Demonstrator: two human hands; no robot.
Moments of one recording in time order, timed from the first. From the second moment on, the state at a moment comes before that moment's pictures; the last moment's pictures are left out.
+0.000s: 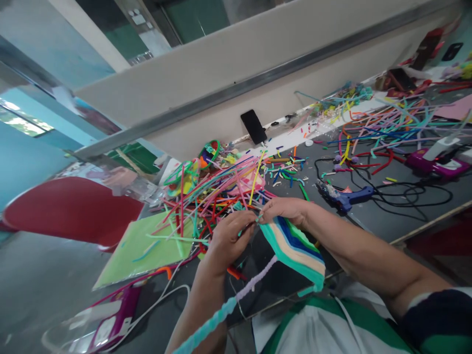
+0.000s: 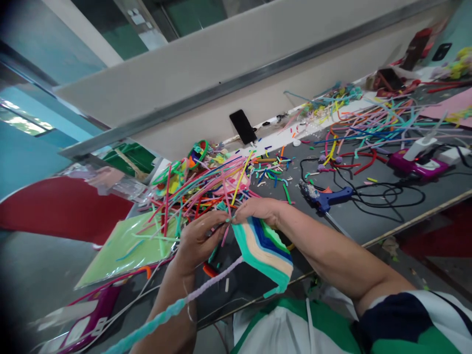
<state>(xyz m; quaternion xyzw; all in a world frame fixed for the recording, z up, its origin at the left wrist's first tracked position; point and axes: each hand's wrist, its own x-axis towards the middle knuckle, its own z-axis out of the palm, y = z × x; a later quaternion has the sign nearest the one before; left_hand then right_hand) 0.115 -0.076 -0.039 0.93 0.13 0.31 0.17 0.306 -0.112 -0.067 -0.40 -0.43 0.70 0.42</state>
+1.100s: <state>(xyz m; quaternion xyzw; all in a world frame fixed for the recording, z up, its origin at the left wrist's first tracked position) 0.123 -0.078 -0.038 0.87 0.30 0.24 0.31 0.300 -0.113 -0.072 -0.44 -0.50 0.64 0.39</state>
